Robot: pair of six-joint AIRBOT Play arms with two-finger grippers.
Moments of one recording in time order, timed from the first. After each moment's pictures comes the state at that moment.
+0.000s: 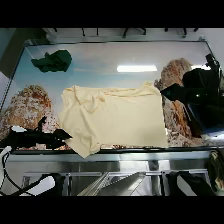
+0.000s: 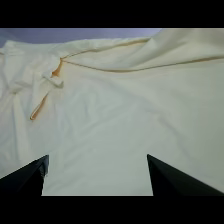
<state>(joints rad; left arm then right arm) 0.44 -1.27 0.52 0.89 -1.24 -1.15 -0.15 -0.94 1.07 -0.84 1.13 1.31</state>
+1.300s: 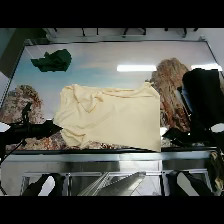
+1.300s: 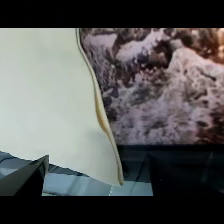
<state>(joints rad) 0.42 -0.93 0.63 0.84 -1.31 -1.23 -0.49 -0.99 0.49 -0.97 1.27 1.24</state>
